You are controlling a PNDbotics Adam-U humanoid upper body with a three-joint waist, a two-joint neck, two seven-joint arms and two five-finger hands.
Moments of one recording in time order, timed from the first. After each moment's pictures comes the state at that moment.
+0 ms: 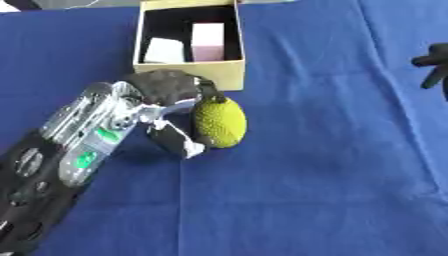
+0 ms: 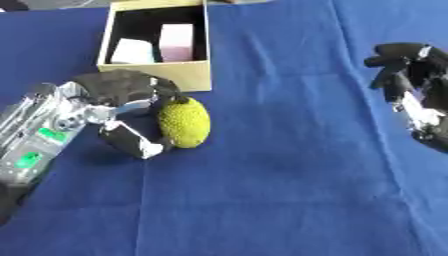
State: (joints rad) left arm -0.89 0.36 -0.50 -1.57 -0.95 -0.07 -0.73; right arm -0.15 -0.68 -0.08 -1.99 -0.18 -0.22 0.12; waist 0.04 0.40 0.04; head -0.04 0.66
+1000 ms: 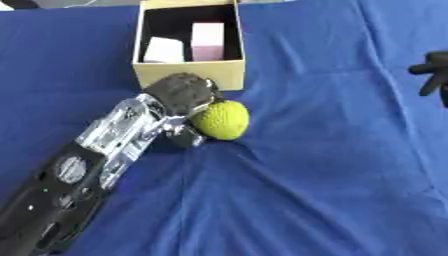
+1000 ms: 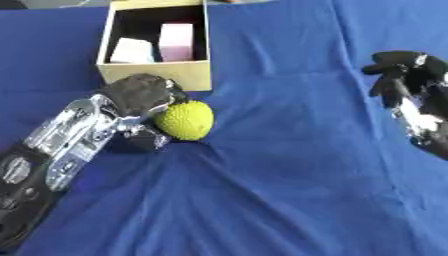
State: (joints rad) left arm -0.88 0.27 -0.50 -1.43 -1.12 -0.04 -0.45; right arm -0.14 -0.66 -0.08 -1.99 -0.18 -0.20 0.14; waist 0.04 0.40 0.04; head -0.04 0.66
